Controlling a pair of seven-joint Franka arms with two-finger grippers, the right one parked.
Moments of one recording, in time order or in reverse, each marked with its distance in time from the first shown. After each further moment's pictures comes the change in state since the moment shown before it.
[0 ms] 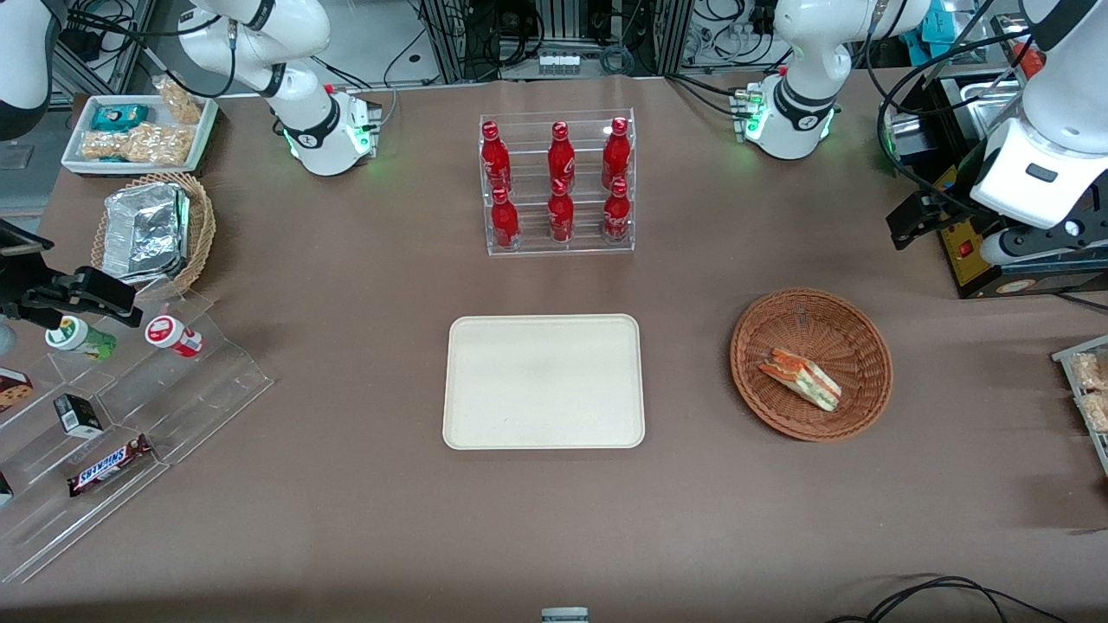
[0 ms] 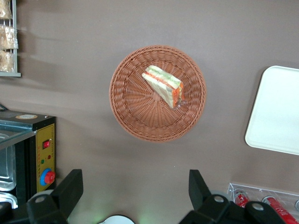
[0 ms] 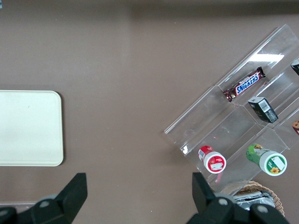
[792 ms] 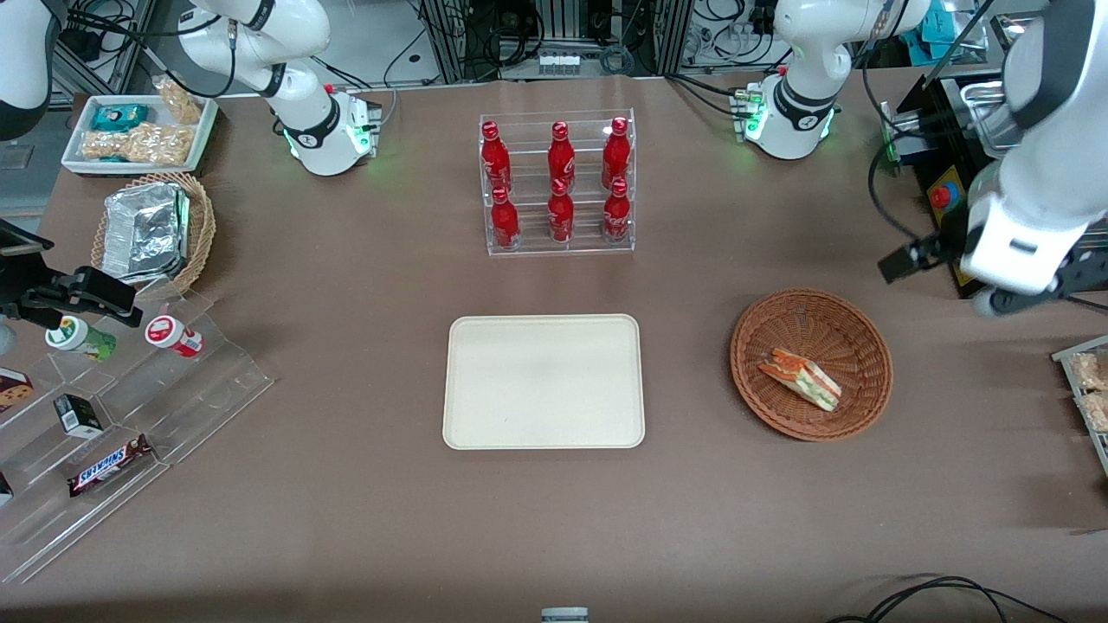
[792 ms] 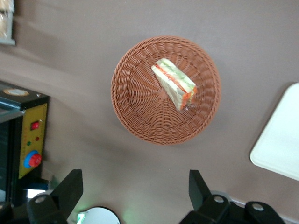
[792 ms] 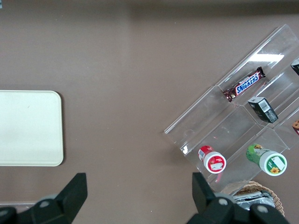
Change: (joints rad) arm 0.009 0.142 0.013 -0.013 0.009 0.032 -0.176
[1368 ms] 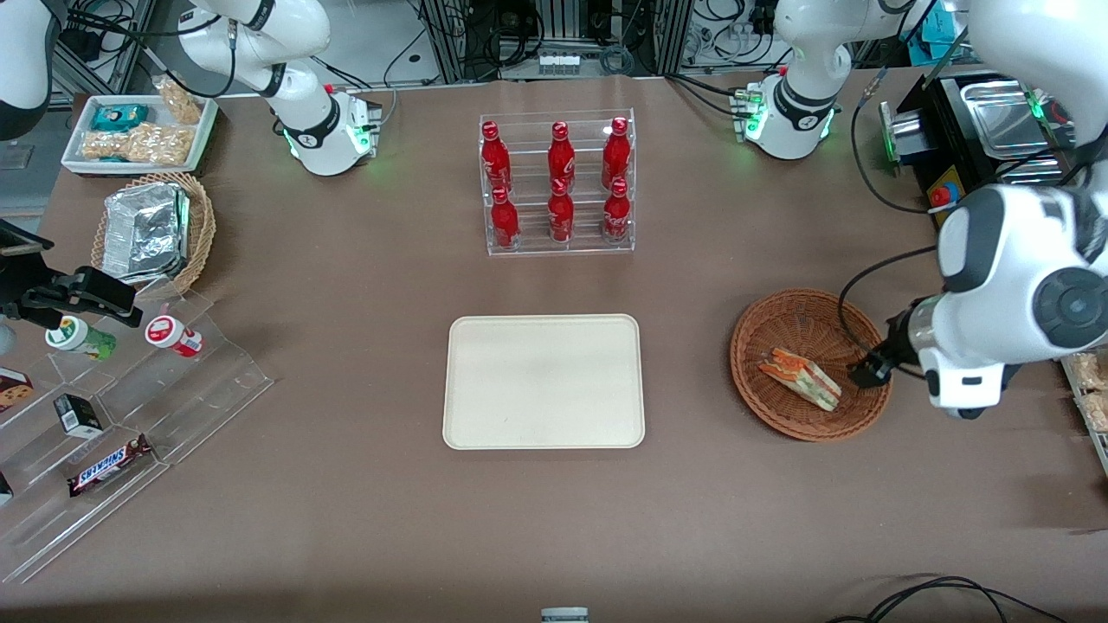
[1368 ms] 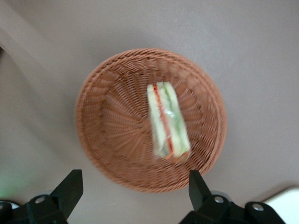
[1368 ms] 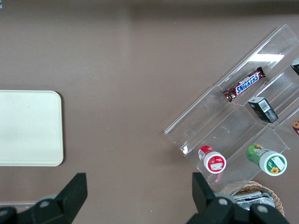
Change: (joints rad) arm 0.011 0.250 0.002 -0.052 -0.006 0.287 -0.514
